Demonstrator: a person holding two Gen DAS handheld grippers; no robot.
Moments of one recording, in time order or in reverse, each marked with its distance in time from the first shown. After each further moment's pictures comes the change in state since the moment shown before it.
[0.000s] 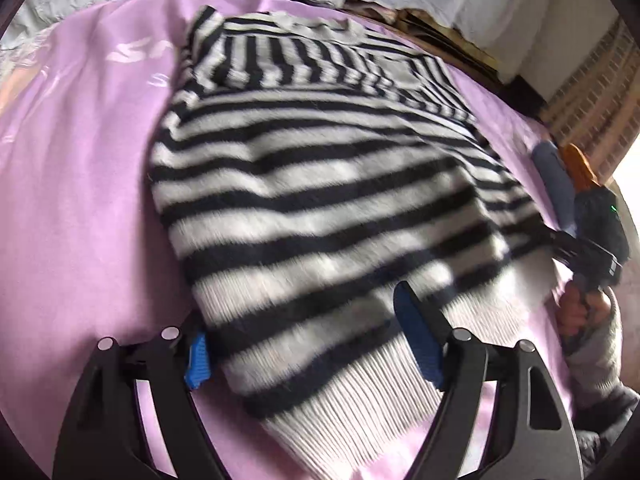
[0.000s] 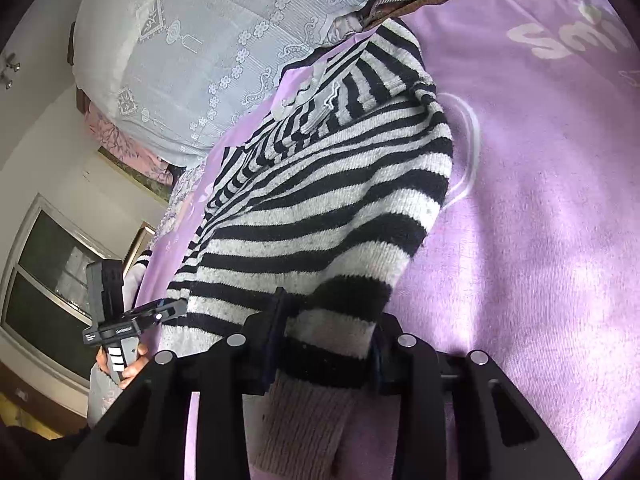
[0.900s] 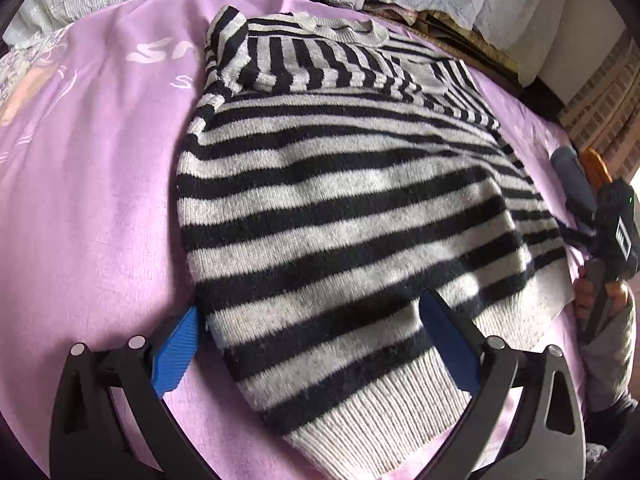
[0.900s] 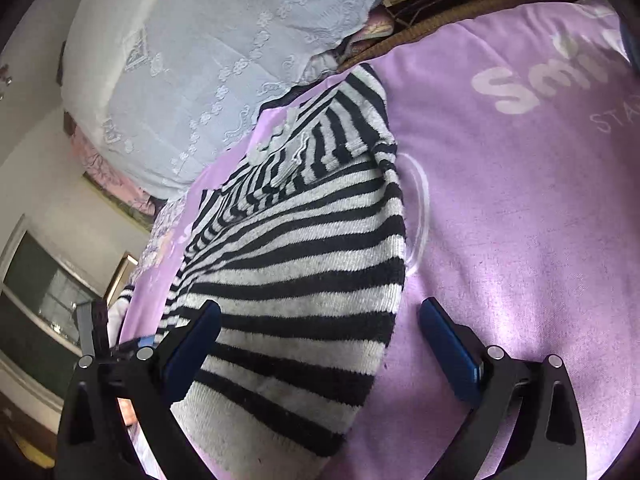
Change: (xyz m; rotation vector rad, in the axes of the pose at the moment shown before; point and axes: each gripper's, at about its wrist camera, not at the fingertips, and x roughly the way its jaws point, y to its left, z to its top) left arm 0.005 0.012 0.015 -0.030 -0.011 0.082; right arm -0.012 -0.015 0.027 0.007 -0.104 -0.086
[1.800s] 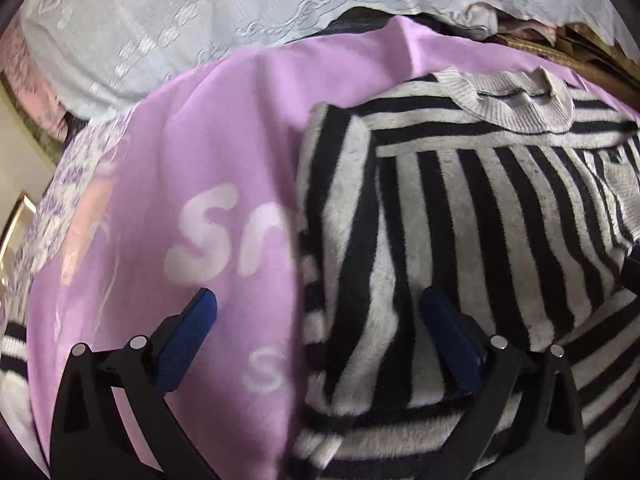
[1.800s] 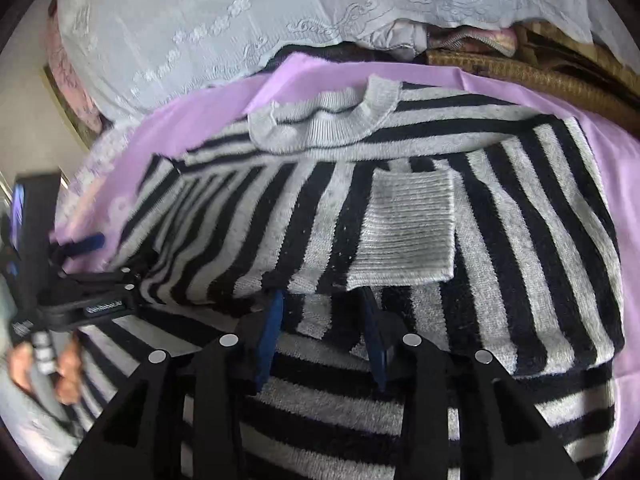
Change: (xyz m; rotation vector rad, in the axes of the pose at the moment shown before) left arm 0.077 0.034 0.167 -0.008 -0.057 0.572; right arm 0.178 0.112 0.114 -0.230 0.112 -0.233
